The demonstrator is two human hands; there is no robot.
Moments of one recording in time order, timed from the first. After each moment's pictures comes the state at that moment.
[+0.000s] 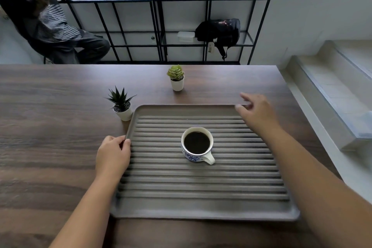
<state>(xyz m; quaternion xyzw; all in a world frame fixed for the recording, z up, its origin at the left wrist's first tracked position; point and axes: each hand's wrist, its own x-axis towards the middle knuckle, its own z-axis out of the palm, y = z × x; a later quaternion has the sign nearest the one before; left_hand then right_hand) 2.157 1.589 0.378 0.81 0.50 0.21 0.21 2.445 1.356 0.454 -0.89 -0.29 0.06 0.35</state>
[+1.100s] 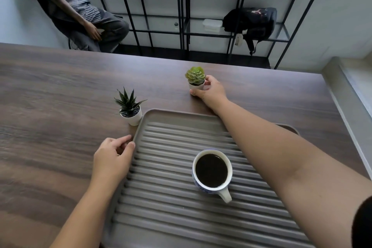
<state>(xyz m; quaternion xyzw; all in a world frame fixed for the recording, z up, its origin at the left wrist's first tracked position) 2.171 1.602 0.392 0.75 0.55 0.25 0.28 2.497 1.591 0.379 -0.78 -0.31 0.25 0.48</state>
